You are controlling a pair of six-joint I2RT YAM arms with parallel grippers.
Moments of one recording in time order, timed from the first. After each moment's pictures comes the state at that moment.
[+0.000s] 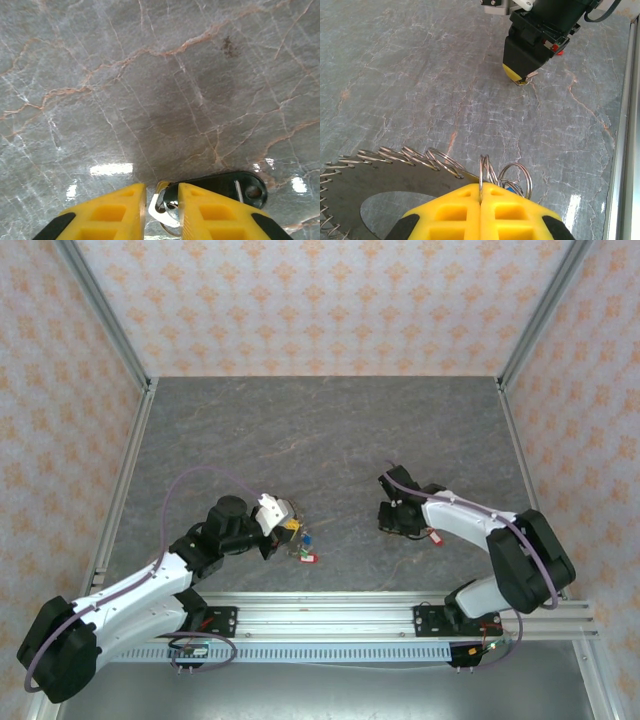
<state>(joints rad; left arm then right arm) -0.61 0.88 0.34 0.03 0.38 0.11 0.53 1.44 0.72 -0.56 -0.01 0.68</state>
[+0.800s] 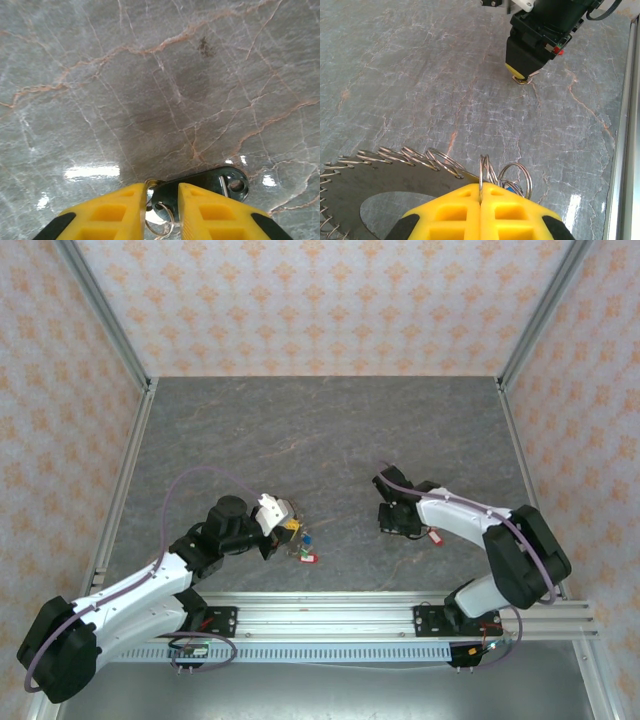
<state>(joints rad) -0.61 0.88 0.34 0.03 0.38 0.11 0.56 1.47 0.75 -0.63 0.08 0.68</state>
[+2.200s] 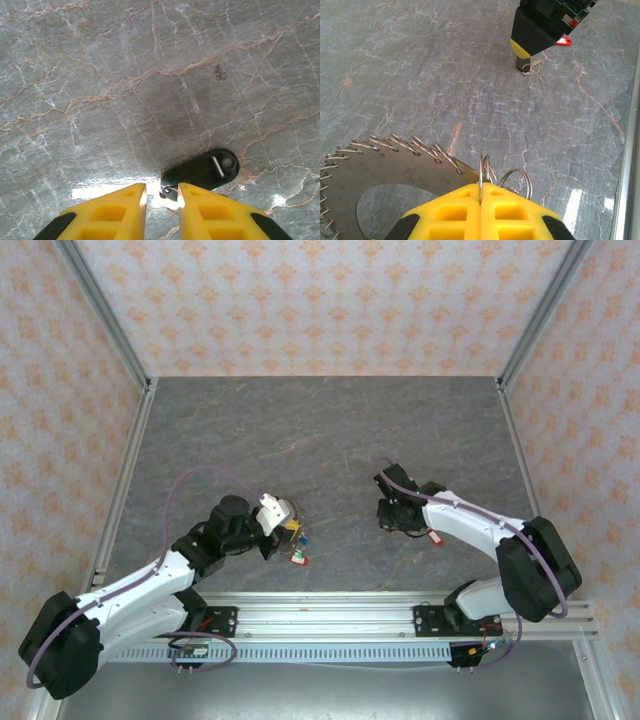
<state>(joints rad) -0.61 0.90 0.34 0.02 0.36 0.11 0.58 1.39 0.75 -0.62 0.09 0.67</state>
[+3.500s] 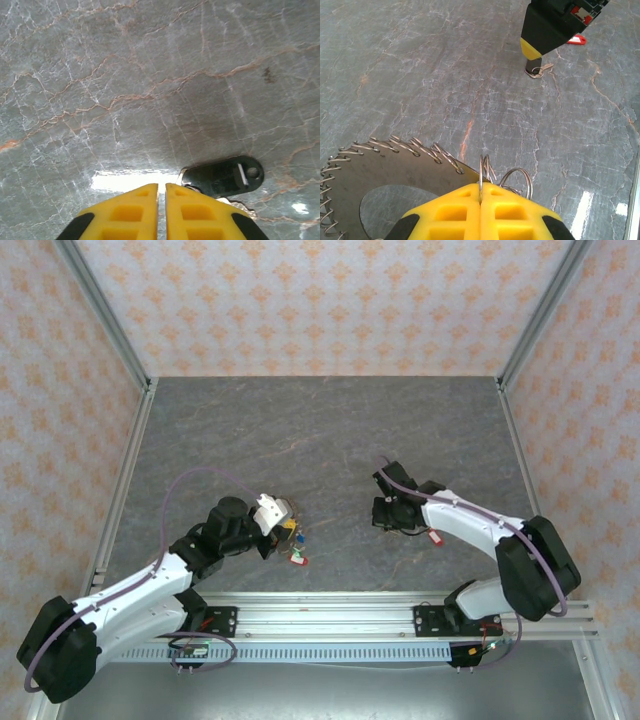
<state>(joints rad) -0.61 0.88 0.34 0.01 0.31 0.11 0.58 1.38 0.76 -0.58 0.01 0.66</state>
